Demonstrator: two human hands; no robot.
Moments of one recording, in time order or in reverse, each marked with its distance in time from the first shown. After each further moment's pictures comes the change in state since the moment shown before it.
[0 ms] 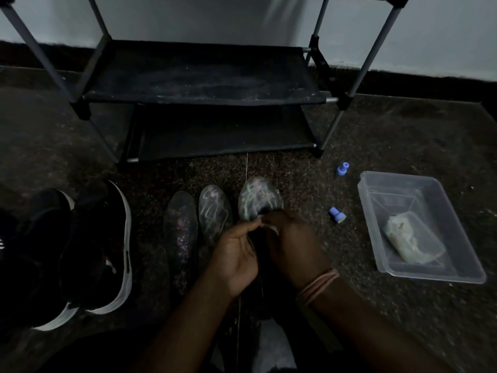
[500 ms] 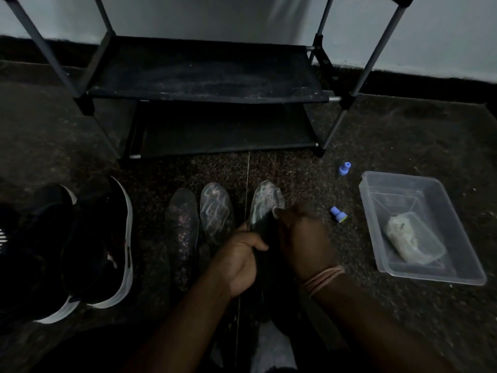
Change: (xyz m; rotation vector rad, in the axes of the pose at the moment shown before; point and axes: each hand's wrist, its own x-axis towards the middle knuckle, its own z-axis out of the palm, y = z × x) left_hand -0.002 -0.007 -0.001 0.134 0.039 0.005; right_hand 0.000 0.010 -0.009 -0.148 0.043 0.029
